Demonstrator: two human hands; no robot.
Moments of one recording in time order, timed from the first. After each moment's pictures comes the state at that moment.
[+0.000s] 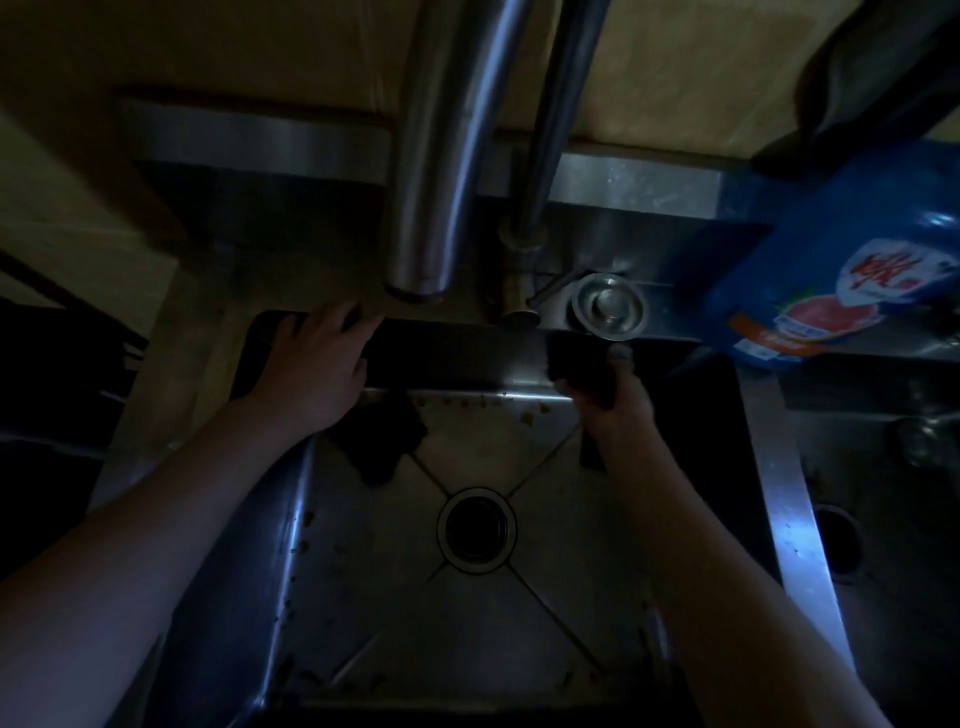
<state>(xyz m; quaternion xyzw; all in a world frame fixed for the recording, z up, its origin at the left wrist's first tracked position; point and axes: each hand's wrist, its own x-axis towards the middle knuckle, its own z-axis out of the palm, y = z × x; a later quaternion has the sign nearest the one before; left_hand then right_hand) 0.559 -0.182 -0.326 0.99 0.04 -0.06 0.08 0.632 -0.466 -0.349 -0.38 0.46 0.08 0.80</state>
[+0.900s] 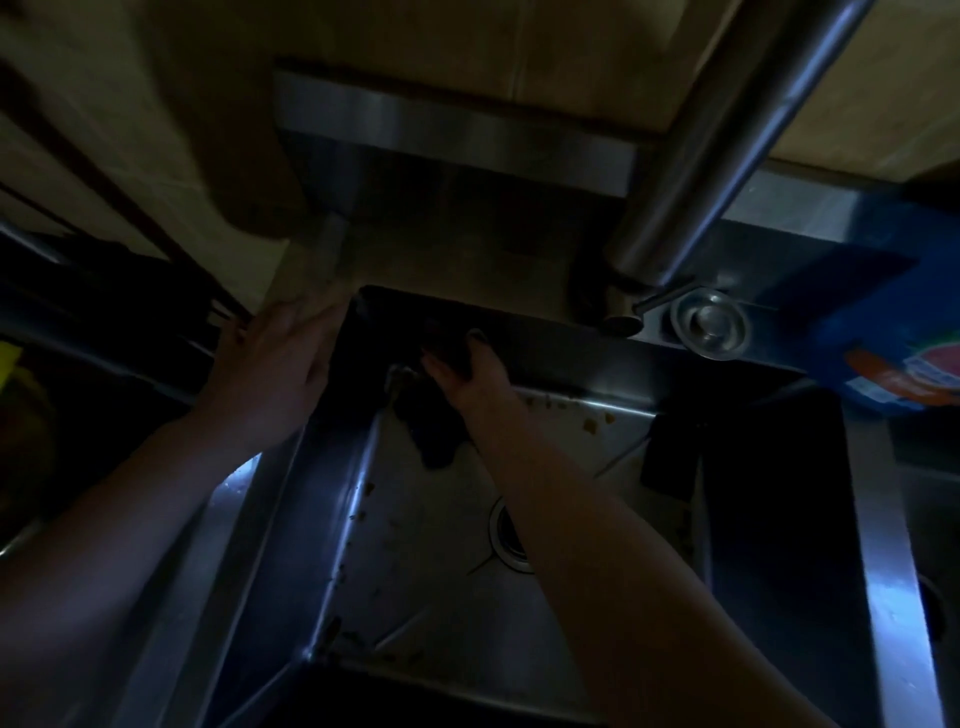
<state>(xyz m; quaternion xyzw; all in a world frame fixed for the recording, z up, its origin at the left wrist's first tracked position) 0.476 -0.111 -0.297 0.99 0.15 -0.02 0.07 0.587 -0.280 -0.373 -0.71 0.15 0.29 0.62</state>
